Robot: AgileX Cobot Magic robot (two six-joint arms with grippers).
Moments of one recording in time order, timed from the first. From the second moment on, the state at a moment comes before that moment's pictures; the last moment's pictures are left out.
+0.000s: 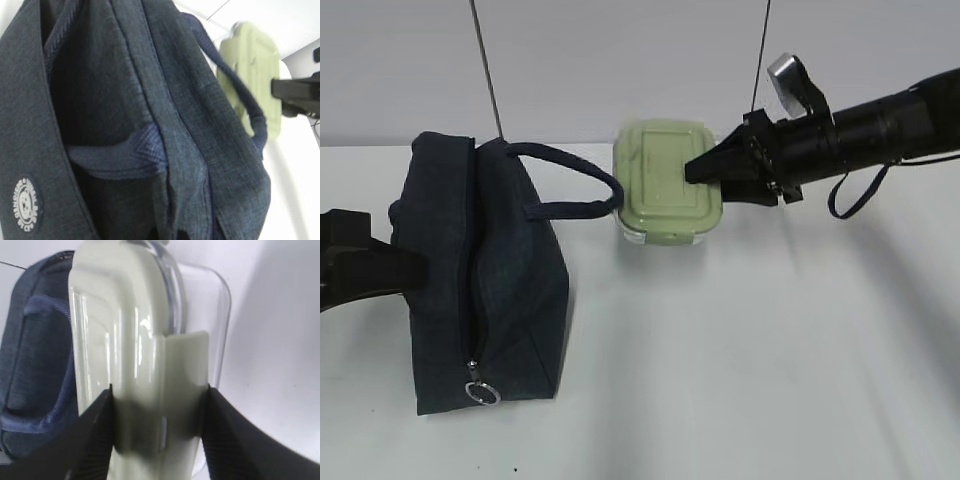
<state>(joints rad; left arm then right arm) -0.09 1.15 -0.54 -1.21 0.64 0.85 0.00 2.11 -1.44 1.36 1.13 -1.00</state>
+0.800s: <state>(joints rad) -0.09 1.15 -0.54 -1.21 0.64 0.85 0.00 2.10 -1.82 1.35 1.18 -0.79</state>
